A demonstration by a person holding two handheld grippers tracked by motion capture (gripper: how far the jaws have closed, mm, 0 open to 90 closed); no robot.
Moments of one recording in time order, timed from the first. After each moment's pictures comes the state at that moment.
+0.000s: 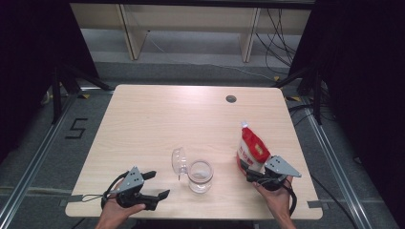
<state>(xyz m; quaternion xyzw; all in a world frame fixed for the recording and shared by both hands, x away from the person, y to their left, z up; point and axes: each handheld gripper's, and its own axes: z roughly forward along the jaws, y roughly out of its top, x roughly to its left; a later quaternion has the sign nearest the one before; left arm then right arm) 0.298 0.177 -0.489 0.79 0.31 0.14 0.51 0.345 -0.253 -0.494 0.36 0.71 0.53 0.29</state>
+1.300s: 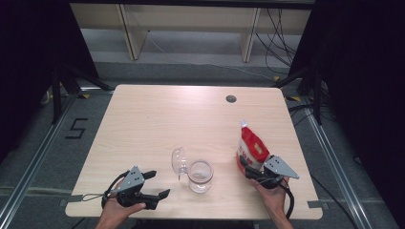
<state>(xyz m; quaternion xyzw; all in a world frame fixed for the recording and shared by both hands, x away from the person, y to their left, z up) 0.299 0.174 -0.490 0.79 0.32 0.13 0.51 0.357 -0.254 -0.510 0.34 0.69 0.56 0.31</state>
